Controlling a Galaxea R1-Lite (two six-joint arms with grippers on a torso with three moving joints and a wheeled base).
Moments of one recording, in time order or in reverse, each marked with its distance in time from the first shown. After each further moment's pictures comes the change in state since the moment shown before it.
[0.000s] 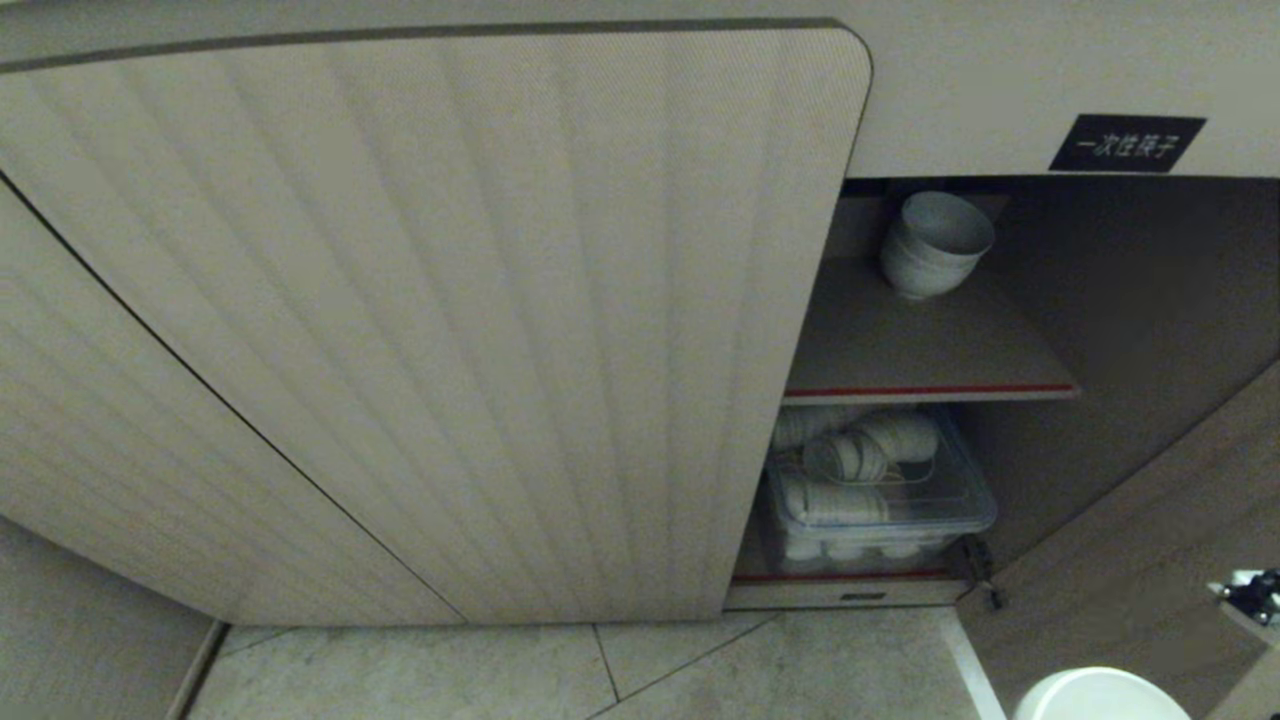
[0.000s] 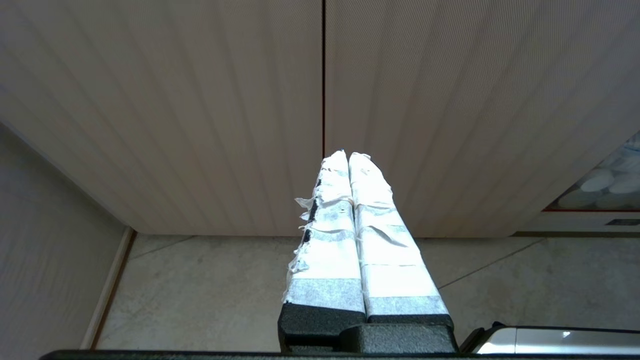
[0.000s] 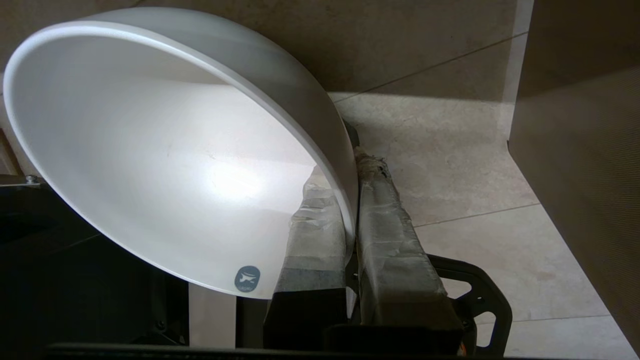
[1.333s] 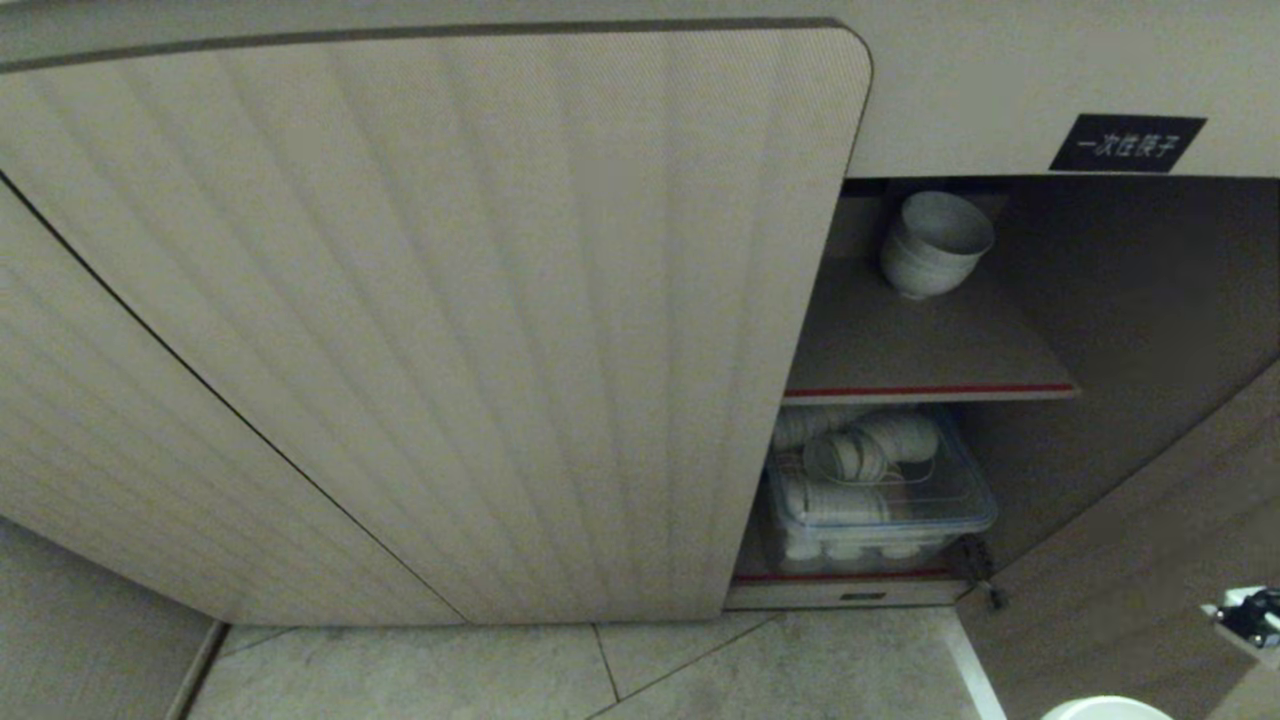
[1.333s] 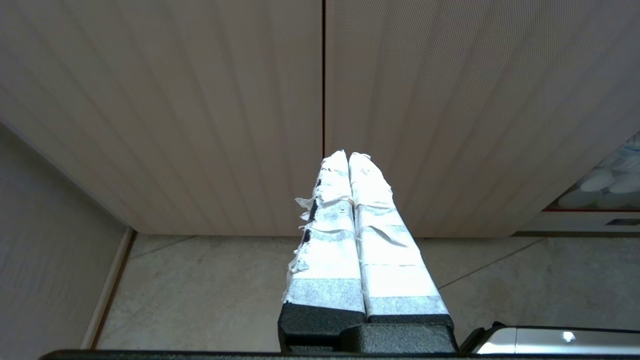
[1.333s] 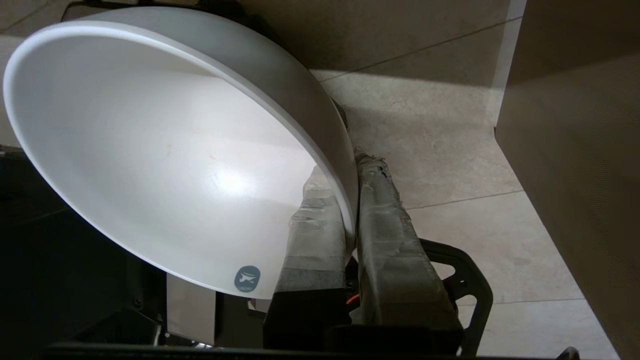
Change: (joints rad) left arm 0.000 0.000 0.000 0.000 0.000 0.000; right arm -0.013 0.006 0.003 0.048 -0.002 -0.080
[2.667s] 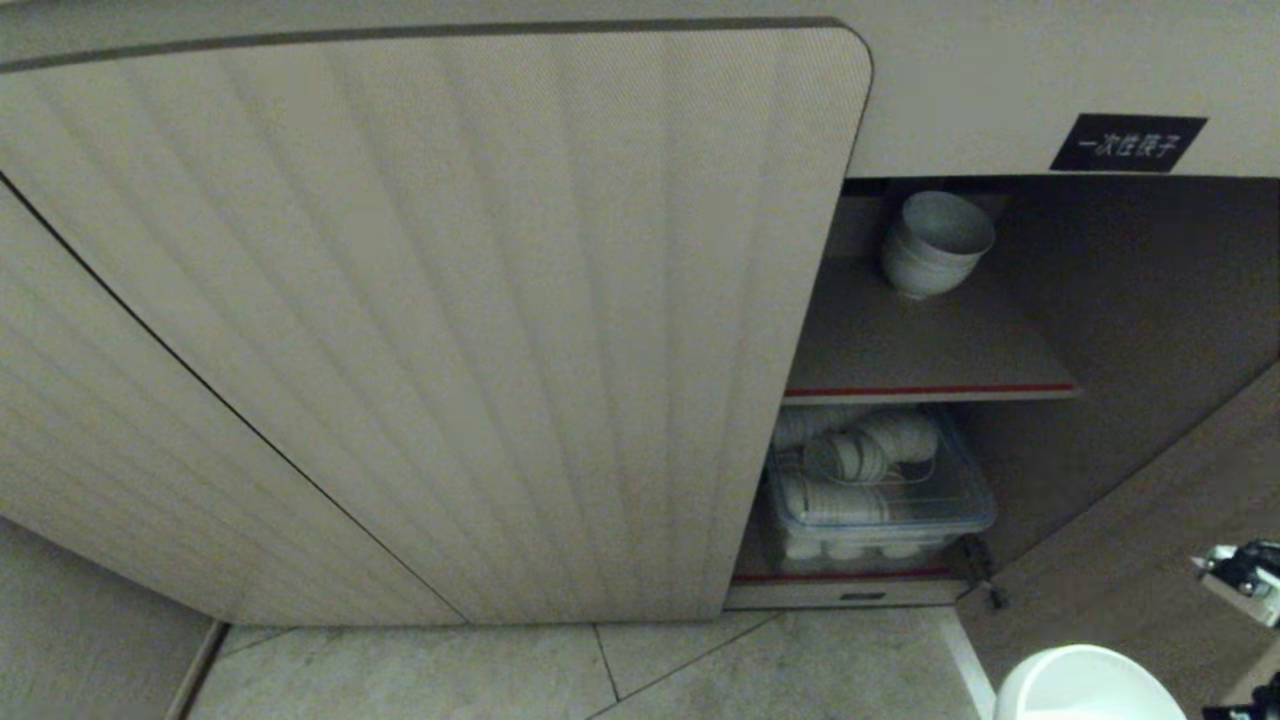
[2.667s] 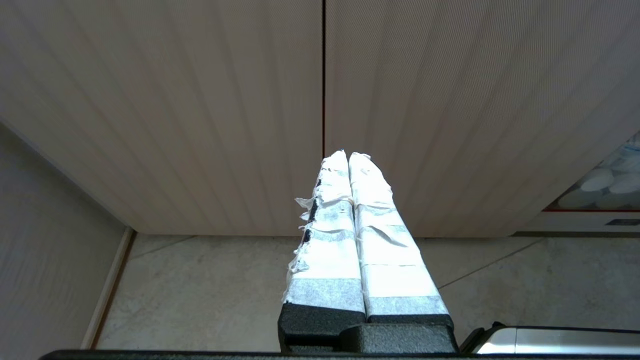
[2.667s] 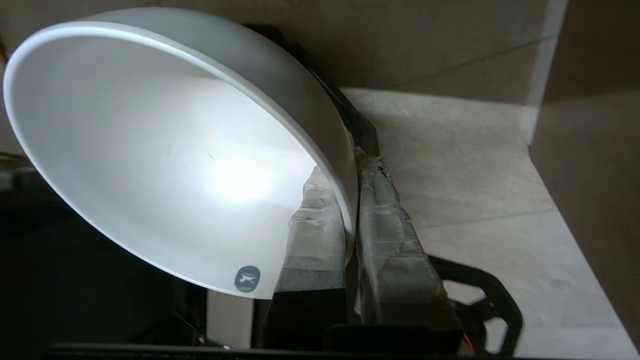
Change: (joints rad) left arm 0.000 0.000 0.000 0.000 0.000 0.000; right arm -0.003 0.037 -0.060 -0.018 0.078 0.054
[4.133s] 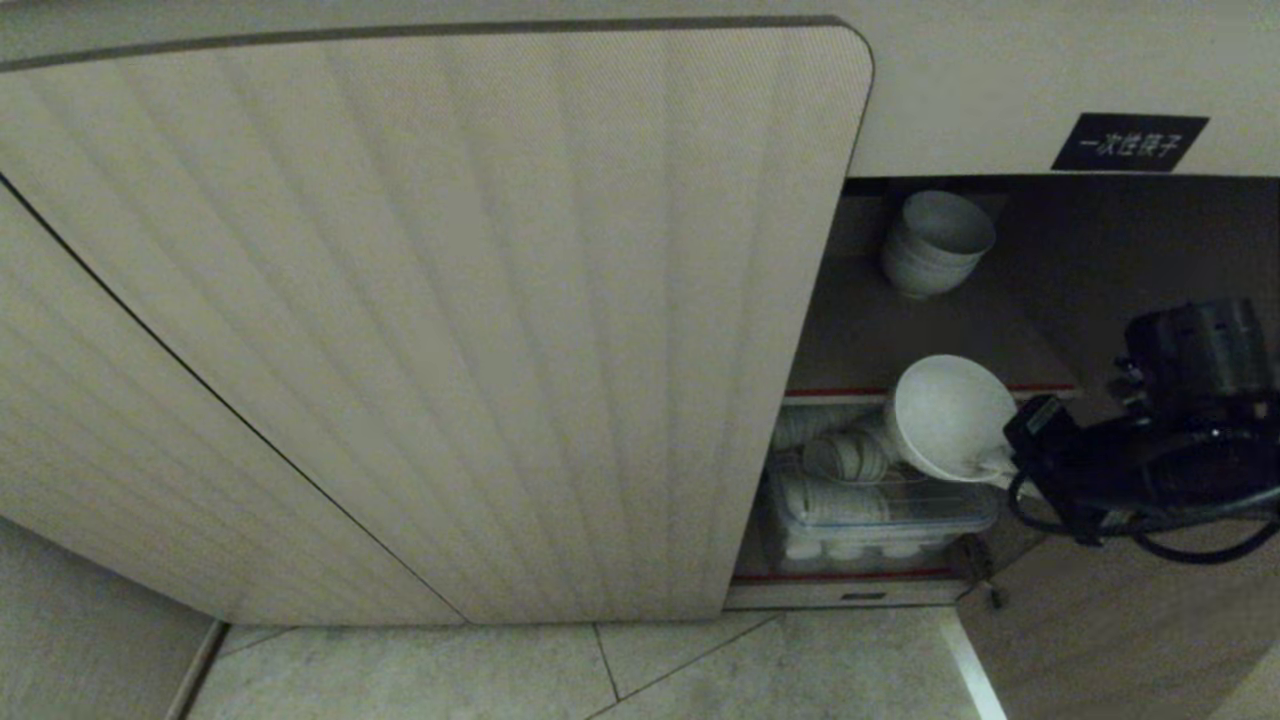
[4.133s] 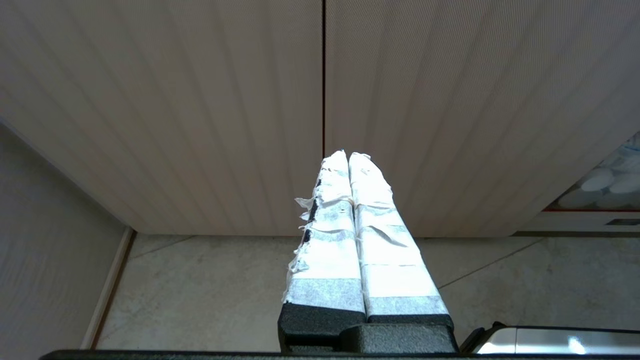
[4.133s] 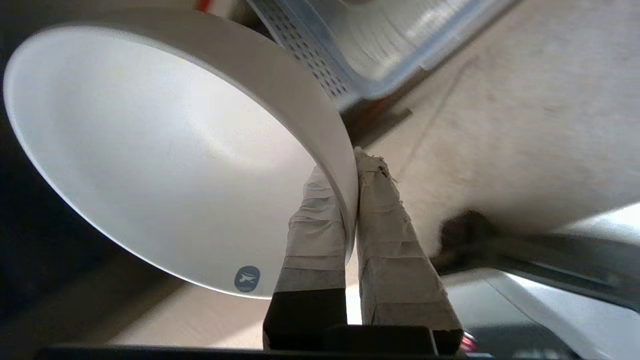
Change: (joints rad) left arm 0.000 0.000 0.000 0.000 0.000 0.000; right arm -0.003 0.476 -0.298 -0.551 -0.036 0.888
